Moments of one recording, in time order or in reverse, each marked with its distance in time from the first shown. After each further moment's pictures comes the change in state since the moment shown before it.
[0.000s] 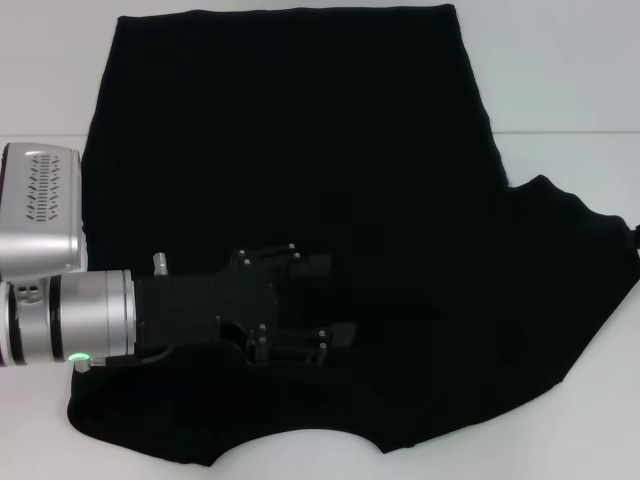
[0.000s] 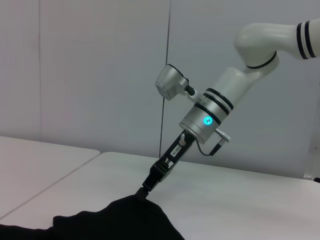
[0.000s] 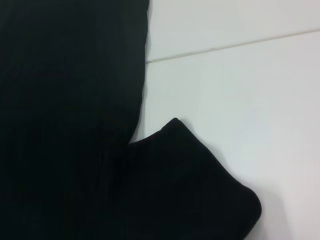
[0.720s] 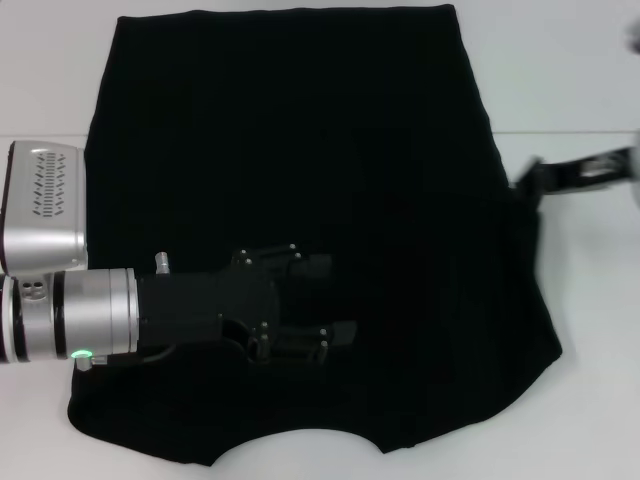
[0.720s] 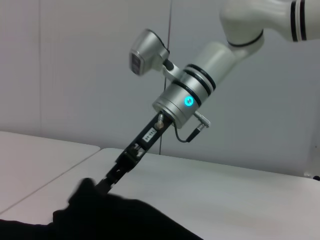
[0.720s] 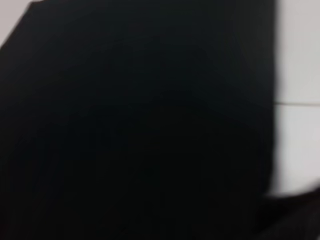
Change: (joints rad) left arm -0.007 0.000 0.003 -0.001 0.008 -0.011 -0.018; right arm 0.157 0.084 -0.073 -0.065 0.000 -0.058 -0.023
